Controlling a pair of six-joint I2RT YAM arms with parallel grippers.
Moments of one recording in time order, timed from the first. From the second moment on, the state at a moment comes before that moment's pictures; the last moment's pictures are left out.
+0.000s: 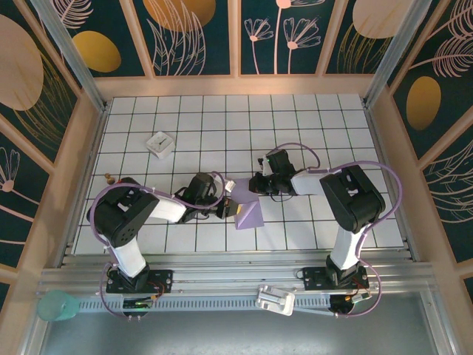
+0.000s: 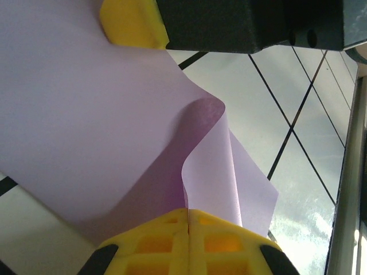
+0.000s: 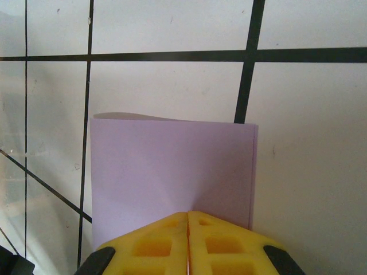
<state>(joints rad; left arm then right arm) -0.67 1.77 0.59 0.46 0.58 -0.43 0.53 1.82 0.85 0.05 -0.42 0.56</state>
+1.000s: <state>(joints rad) -0.66 1.77 0.61 0.40 0.54 -0.41 0.53 1.82 0.85 0.05 -0.42 0.56</state>
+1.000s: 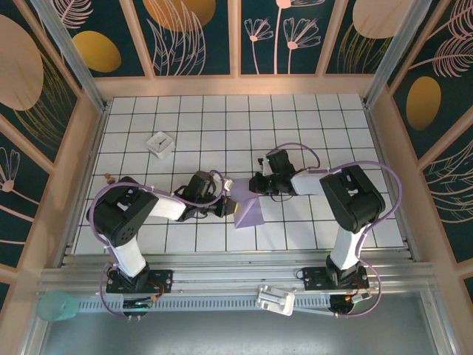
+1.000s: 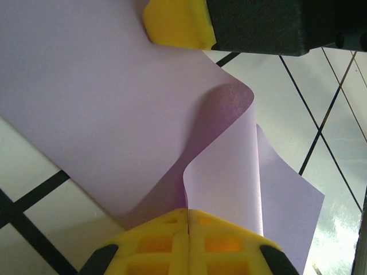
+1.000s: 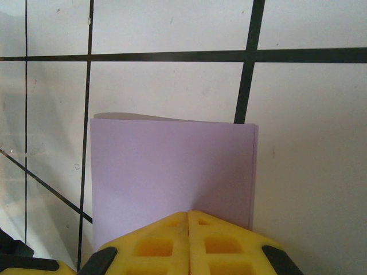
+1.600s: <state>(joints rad) -0.66 1.77 0.59 0.44 0.54 -0.45 0.53 1.82 0.85 0.06 -0.43 0.56</state>
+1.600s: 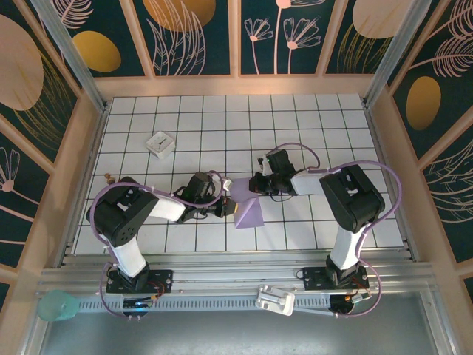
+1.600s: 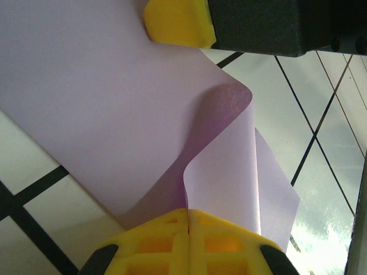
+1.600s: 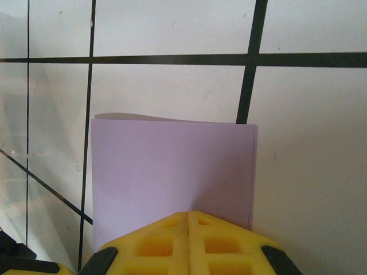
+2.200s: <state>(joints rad) -0.66 1.77 0.59 0.43 0.53 -0.45 0.53 1.82 0.85 0.07 -0.43 0.56</state>
